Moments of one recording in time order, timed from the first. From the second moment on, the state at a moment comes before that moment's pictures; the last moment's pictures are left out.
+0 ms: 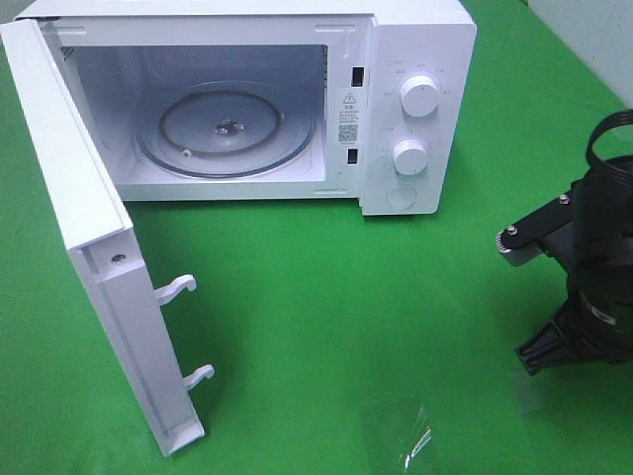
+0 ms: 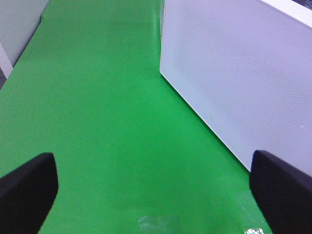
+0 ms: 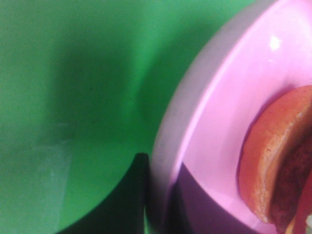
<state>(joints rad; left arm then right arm) -0.01 0.00 -0.52 -0.05 1.07 0.00 0.61 1.62 -0.61 -0.86 0.78 0.99</state>
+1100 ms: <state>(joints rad) -0.01 0.00 -0.52 -0.05 1.07 0.00 0.54 1.45 -0.61 -0.70 0.60 0.77</state>
